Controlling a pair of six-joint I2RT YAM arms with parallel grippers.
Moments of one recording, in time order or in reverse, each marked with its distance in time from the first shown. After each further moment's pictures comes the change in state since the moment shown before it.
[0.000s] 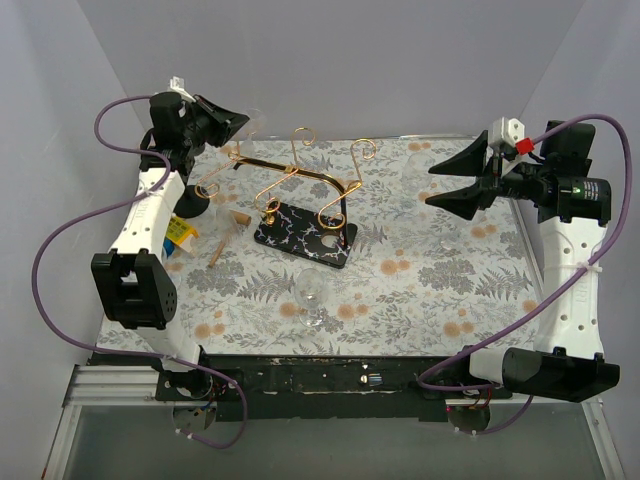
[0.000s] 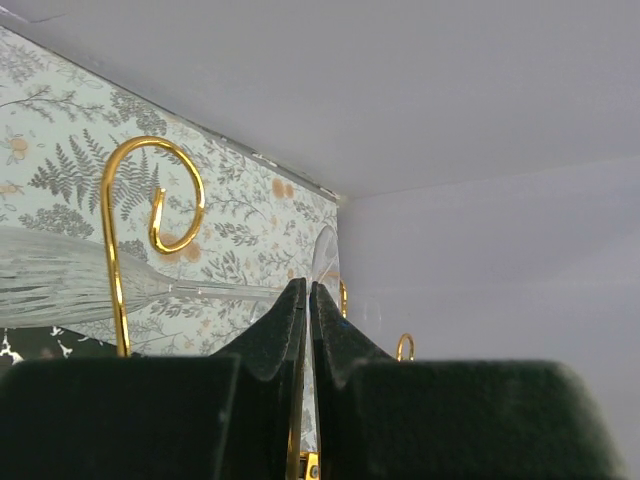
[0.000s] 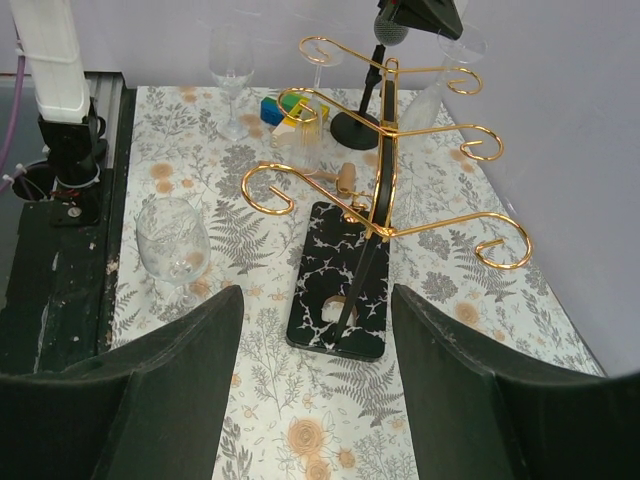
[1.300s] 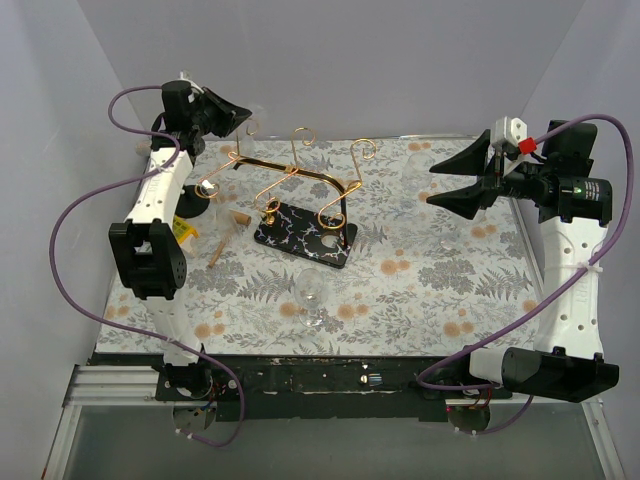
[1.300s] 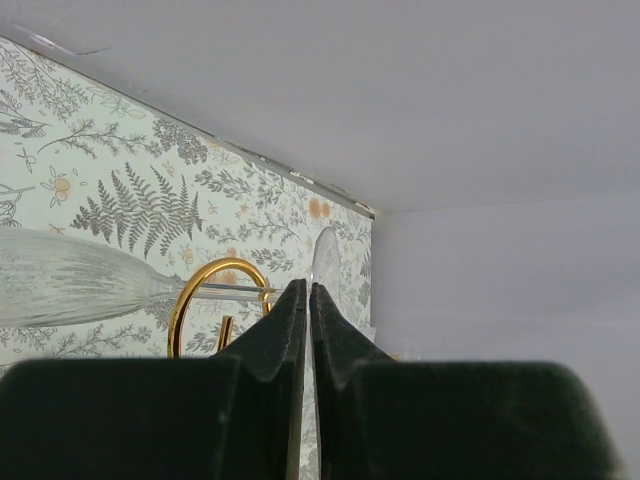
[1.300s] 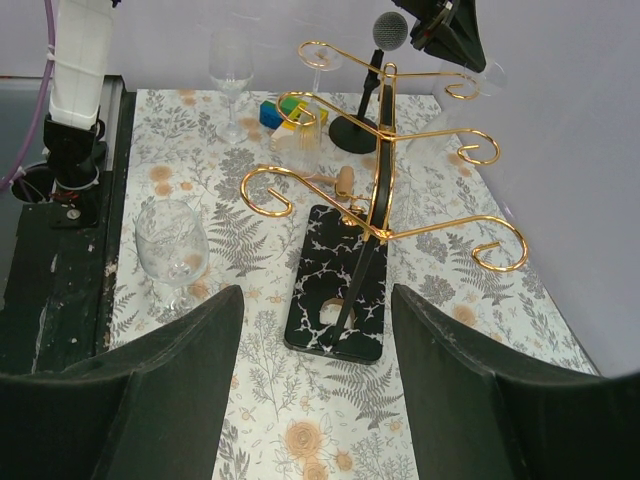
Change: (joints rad) left arm 0.009 0.251 0.243 -0.079 -0.025 0.053; right arm -0.011 0.000 0.000 0.013 -0.014 0.007
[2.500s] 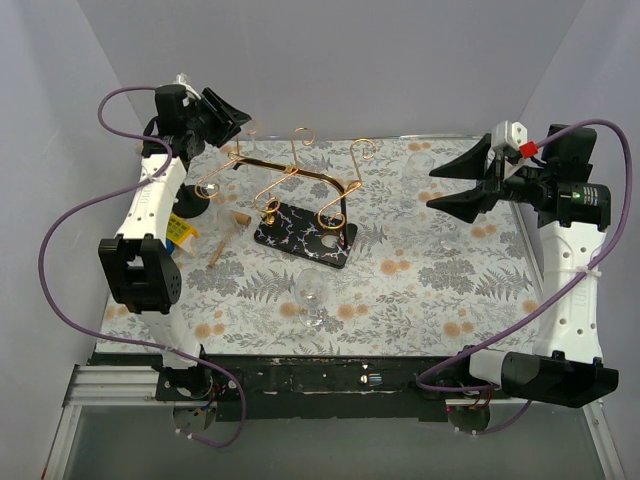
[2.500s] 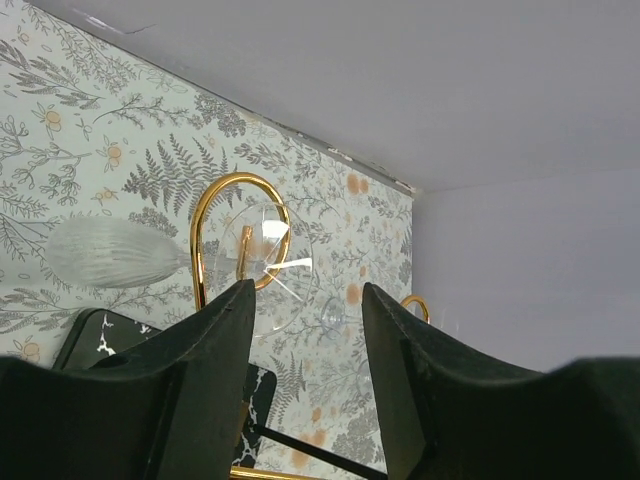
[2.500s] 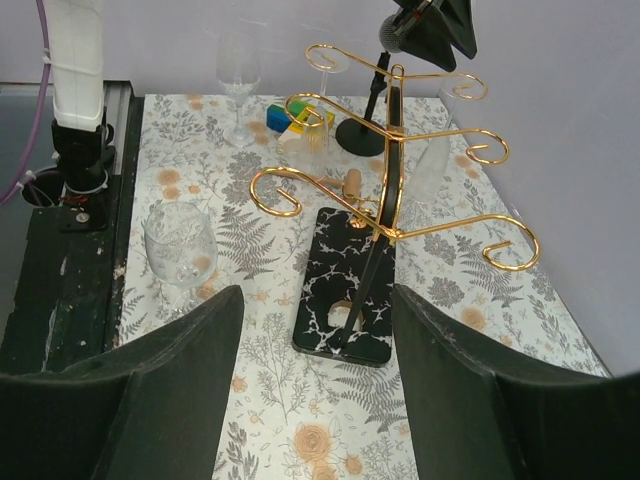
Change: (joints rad) left arm 0.000 -0.127 -0.081 -0.114 -0.022 0.121; right arm -0.007 -0.024 -0.042 0.032 -0.019 0.023
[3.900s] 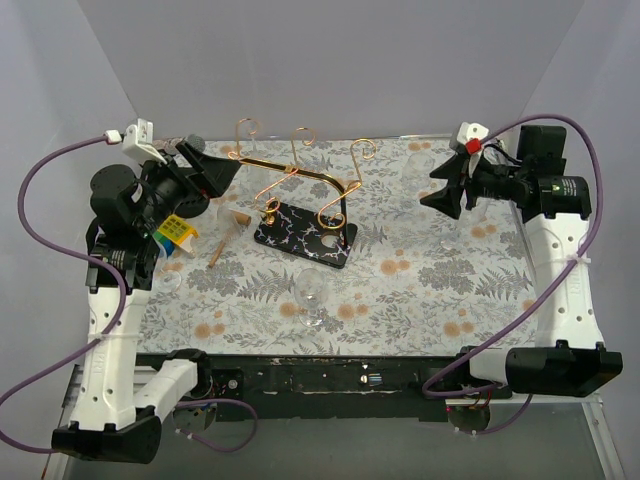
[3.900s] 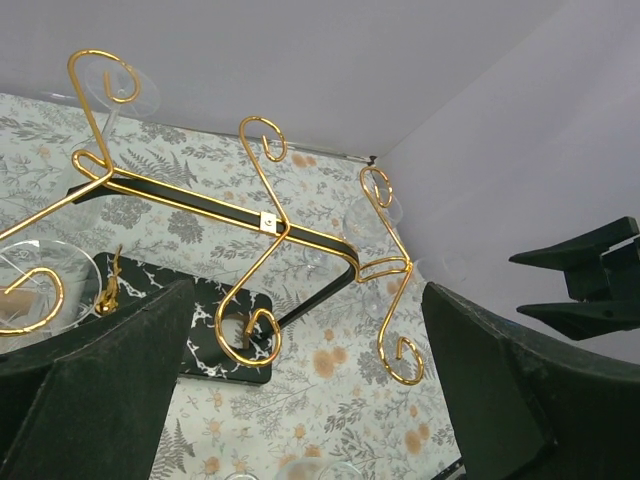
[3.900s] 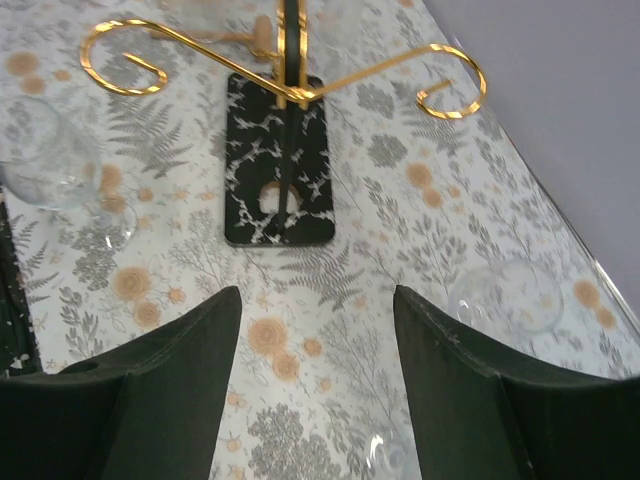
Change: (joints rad) left arm -0.032 -0.875 -0.502 -0.050 0.008 0.214; right arm 0.110 0.032 -0.040 -0.013 0.422 -0.052
